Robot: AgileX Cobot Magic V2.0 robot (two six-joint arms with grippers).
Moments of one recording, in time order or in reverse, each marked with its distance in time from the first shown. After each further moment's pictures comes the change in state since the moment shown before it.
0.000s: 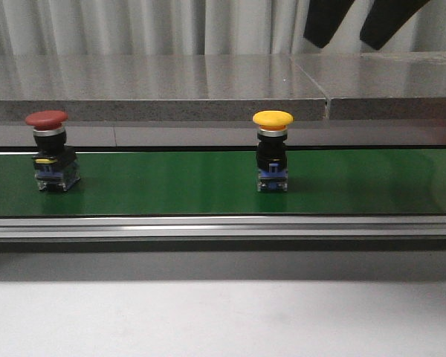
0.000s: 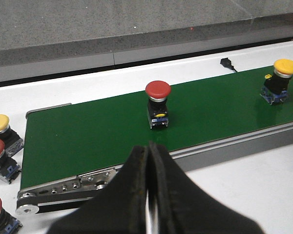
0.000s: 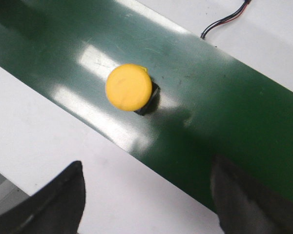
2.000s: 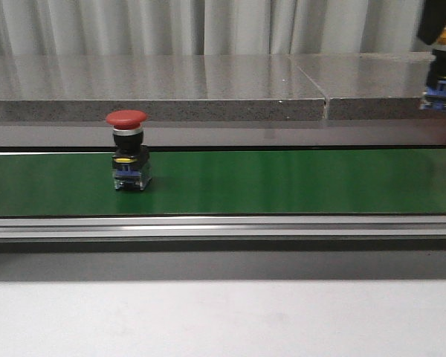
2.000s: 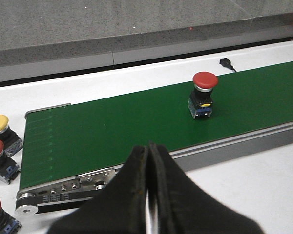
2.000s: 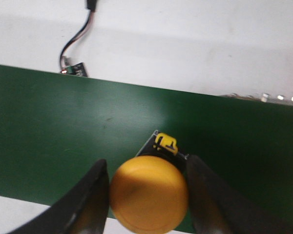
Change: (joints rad) left arm 0.000 0.000 0.000 0.000 0.000 0.000; right arm -0.385 0.059 -0.068 0.000 0.019 0.081
